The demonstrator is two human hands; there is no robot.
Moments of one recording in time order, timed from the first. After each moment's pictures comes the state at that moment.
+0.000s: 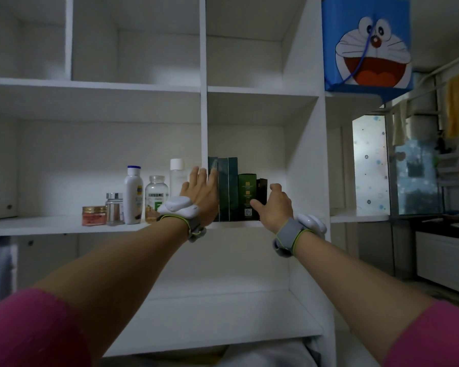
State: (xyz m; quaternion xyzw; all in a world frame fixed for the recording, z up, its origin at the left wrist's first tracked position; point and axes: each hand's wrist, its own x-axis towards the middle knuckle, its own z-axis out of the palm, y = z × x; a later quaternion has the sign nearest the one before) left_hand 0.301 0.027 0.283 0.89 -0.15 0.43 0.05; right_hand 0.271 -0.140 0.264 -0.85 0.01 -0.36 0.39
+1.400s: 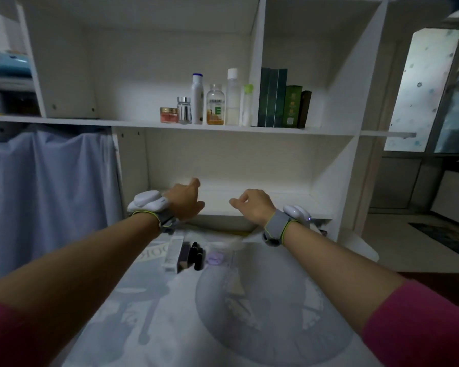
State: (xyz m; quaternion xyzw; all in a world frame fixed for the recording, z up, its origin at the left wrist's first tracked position) left_hand 0.116 0.183 0.106 0.99 -0.05 0.11 0.12; right_hand 0.134 -0.007 0.090 -0.93 -0.10 -0.09 0.33
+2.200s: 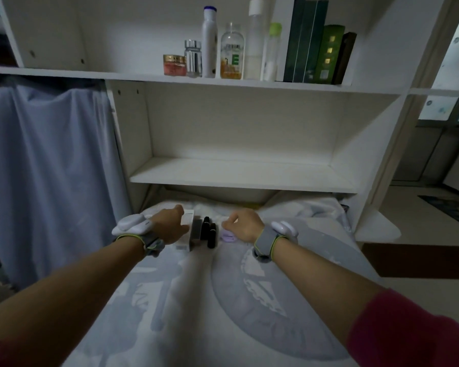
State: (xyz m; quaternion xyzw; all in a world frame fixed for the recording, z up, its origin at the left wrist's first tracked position) left_hand 0.154 0.250 -0.015 0.99 0.01 -0.01 0.10; right_hand 0.175 0.047 -0.025 -0.94 -0.12 0.02 0.32
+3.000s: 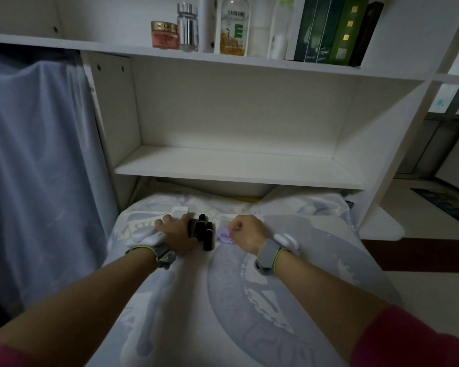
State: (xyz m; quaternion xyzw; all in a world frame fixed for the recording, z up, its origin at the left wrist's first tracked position) left_hand 0.197 0.230 -0.071 1.00 0.03 -0.03 0.07; right_hand 0.215 0.041 -0.080 -0.94 -0.04 -0.01 0.34
